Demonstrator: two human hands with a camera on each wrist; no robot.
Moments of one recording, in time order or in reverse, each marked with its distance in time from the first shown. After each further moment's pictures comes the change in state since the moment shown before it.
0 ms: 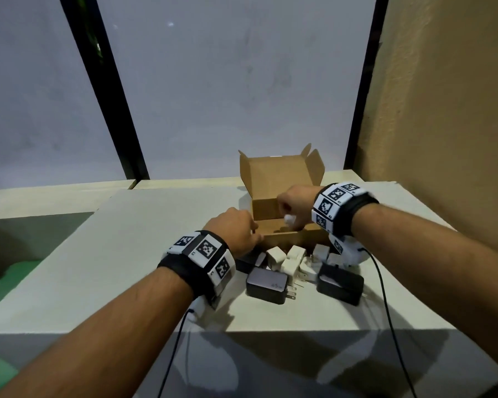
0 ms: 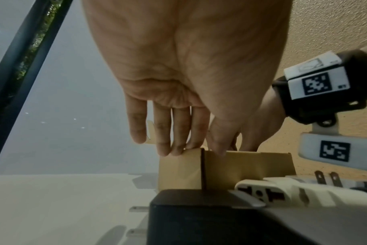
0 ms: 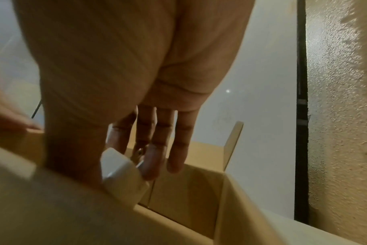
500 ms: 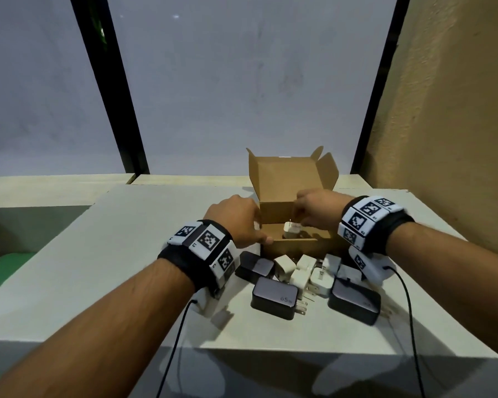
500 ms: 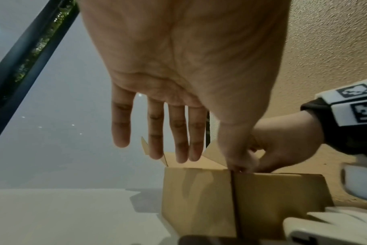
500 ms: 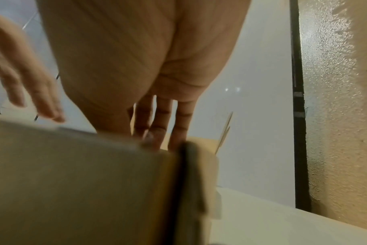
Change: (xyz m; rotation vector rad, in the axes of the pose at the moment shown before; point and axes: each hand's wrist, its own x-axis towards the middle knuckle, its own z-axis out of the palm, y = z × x) left_hand 0.024 -0.012 -0.013 0.026 0.047 0.010; right_hand 0.003 0.018 0.013 0.031 0.089 -0.054
